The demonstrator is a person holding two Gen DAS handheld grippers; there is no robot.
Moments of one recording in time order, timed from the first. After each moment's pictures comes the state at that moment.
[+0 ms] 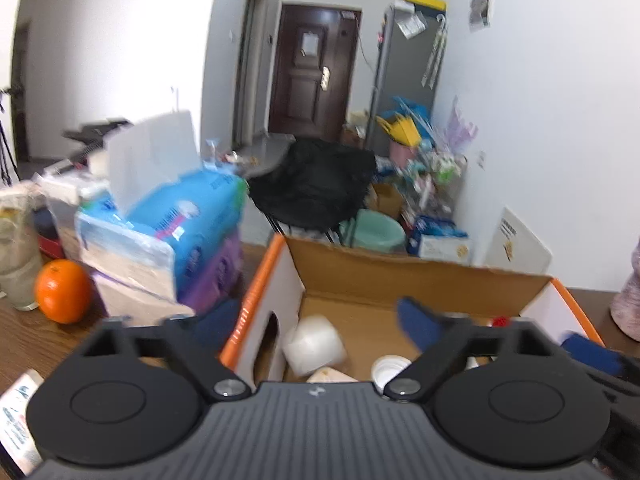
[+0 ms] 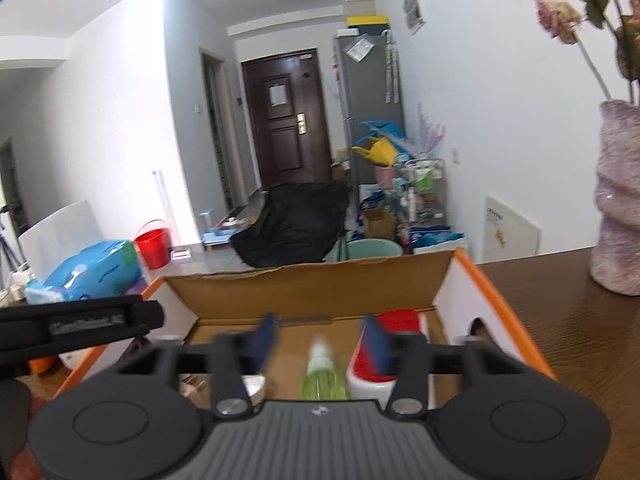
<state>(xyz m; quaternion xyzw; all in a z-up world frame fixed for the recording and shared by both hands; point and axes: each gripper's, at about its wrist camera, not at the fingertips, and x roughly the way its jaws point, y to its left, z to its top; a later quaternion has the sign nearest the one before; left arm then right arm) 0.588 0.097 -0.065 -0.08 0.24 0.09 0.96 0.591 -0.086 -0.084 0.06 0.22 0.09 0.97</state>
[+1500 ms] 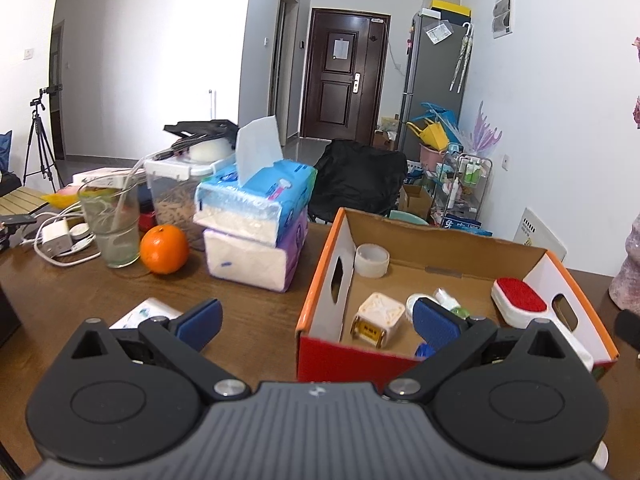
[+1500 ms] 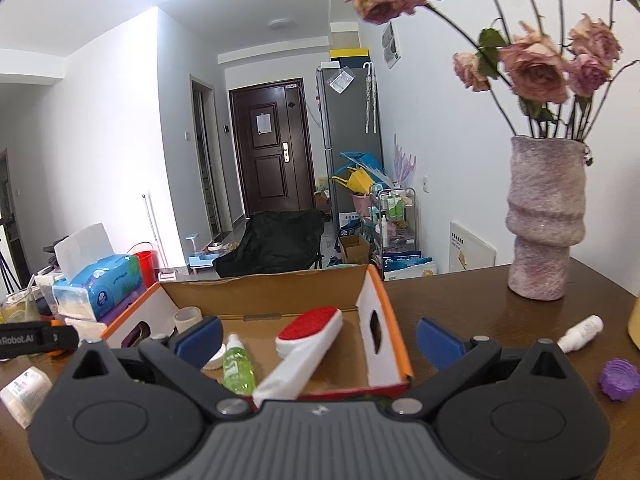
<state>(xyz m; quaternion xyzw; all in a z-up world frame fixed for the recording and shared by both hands) 0.468 0.102 -0.044 -0.08 0.25 0.14 0.96 0.484 -0.161 -0.056 0.06 0.18 0.07 0.98</state>
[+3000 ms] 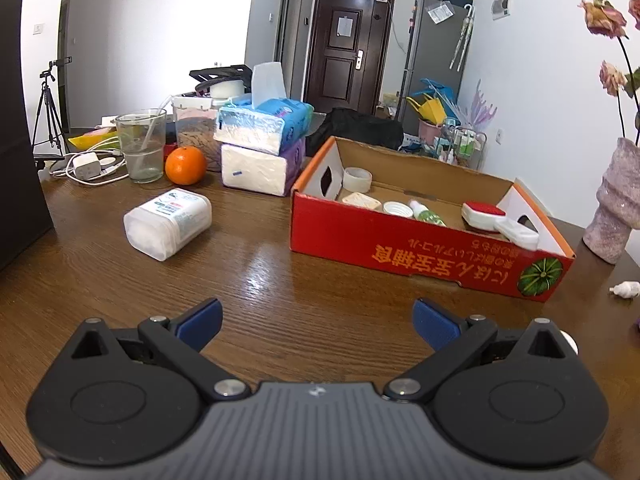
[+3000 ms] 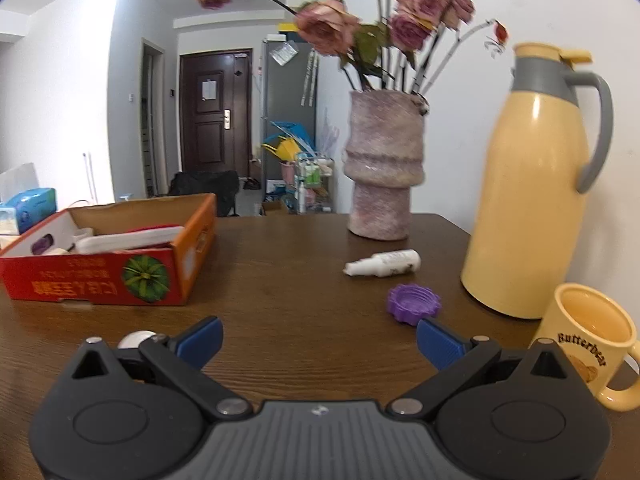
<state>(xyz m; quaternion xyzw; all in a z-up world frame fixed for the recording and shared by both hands) 0.368 0.056 -0.078 -0.09 0.28 0.13 0.95 0.387 -0.323 -0.101 0.01 0.23 -0.03 0.97</state>
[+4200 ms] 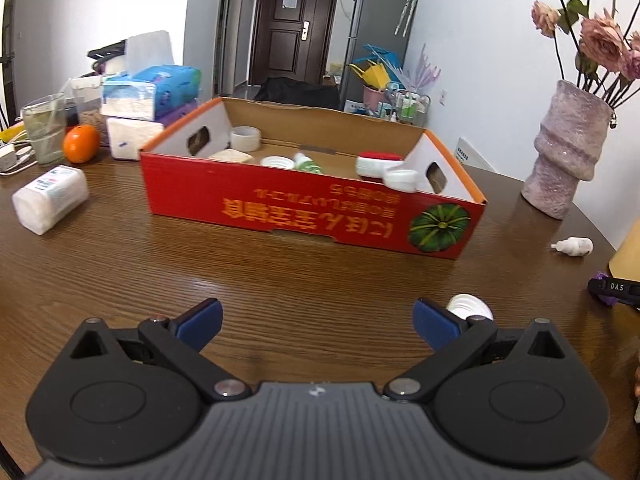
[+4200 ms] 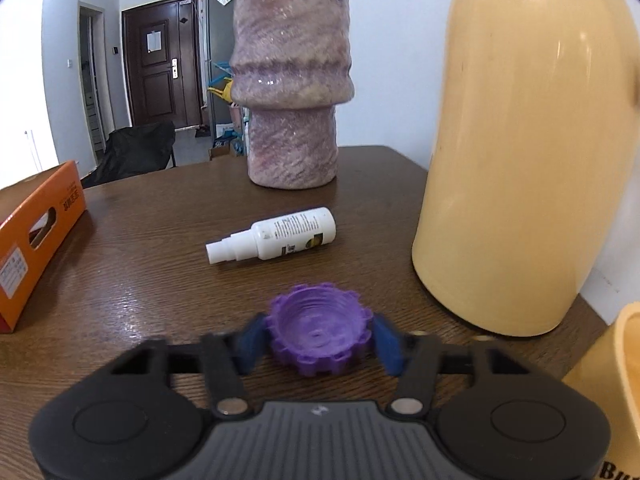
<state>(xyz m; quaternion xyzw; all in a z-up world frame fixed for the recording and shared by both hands) 0.408 -0.047 -0.101 -0.08 0.32 0.05 0.94 0.529 -0.423 -0.153 0.04 0.33 -0.08 0.94</state>
